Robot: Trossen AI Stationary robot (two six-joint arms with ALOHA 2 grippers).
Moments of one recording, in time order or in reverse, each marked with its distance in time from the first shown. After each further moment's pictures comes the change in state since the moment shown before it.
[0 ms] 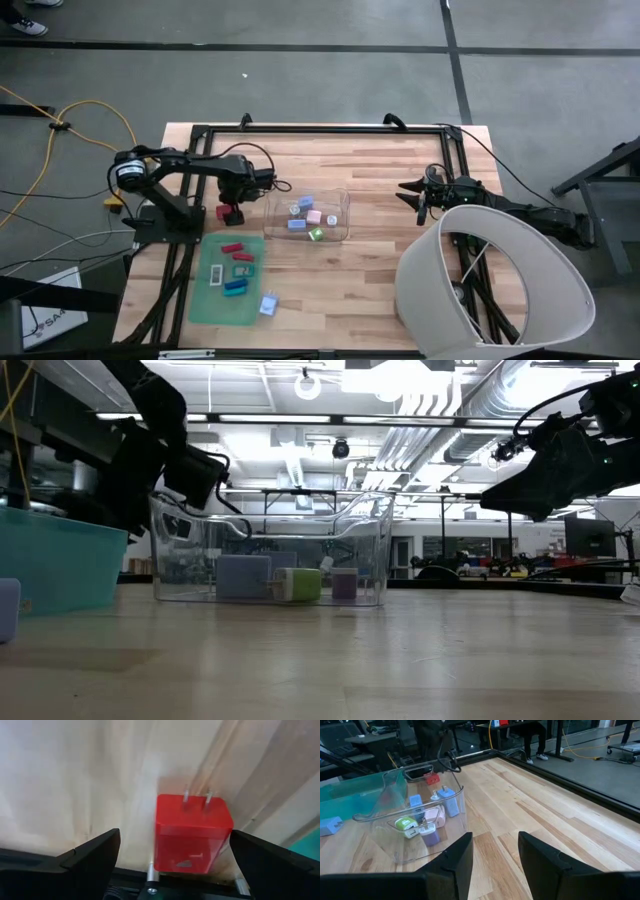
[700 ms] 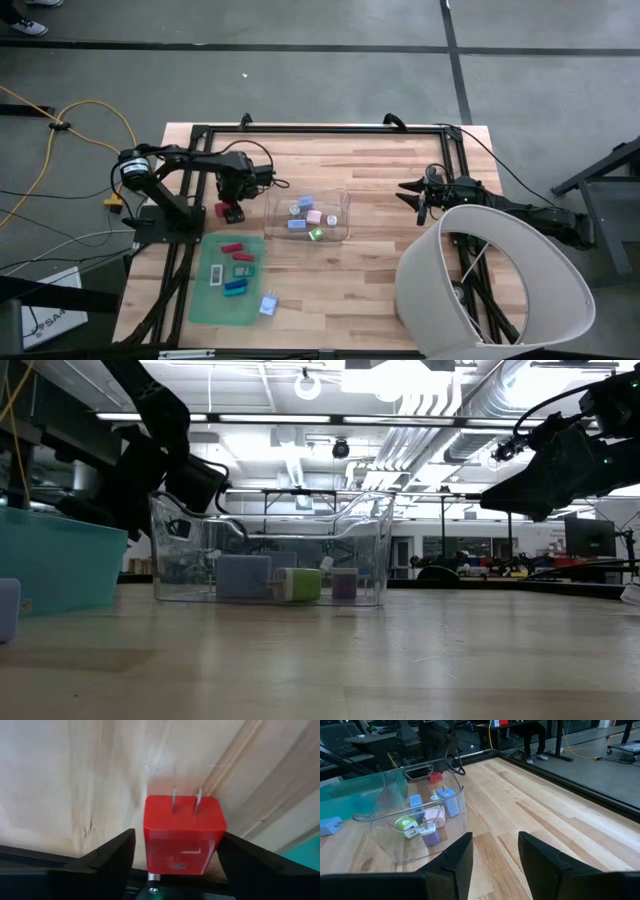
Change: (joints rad) left arm 0.054 0.038 0.000 -0.002 0.009 0.004; right arm 0.000 0.000 0.000 0.000 0.000 0.000
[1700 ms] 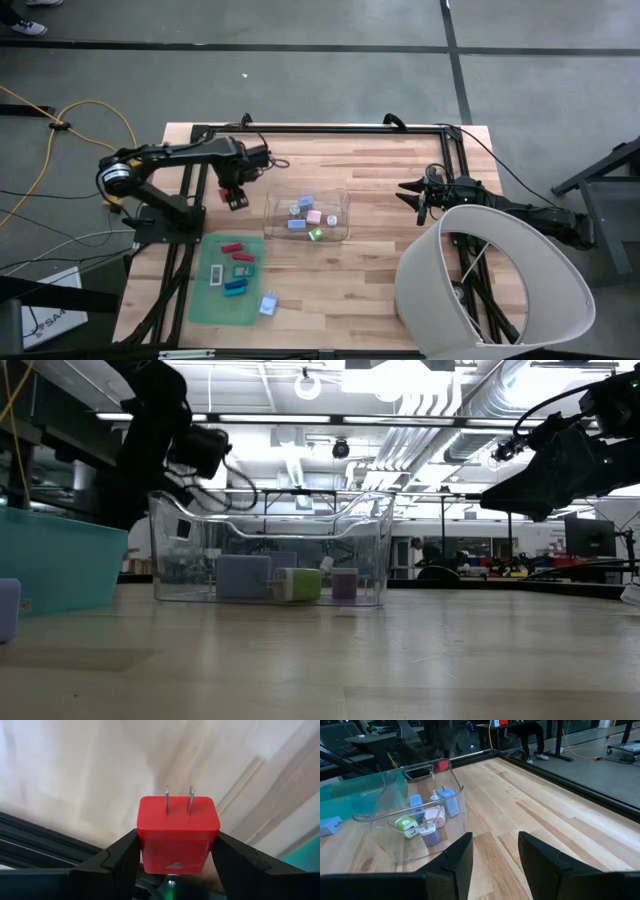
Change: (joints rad) left arm 0.081 -0.142 0.101 -0.060 -0.053 -0.018; right arm 0.000 0.000 0.000 0.000 0.000 0.000
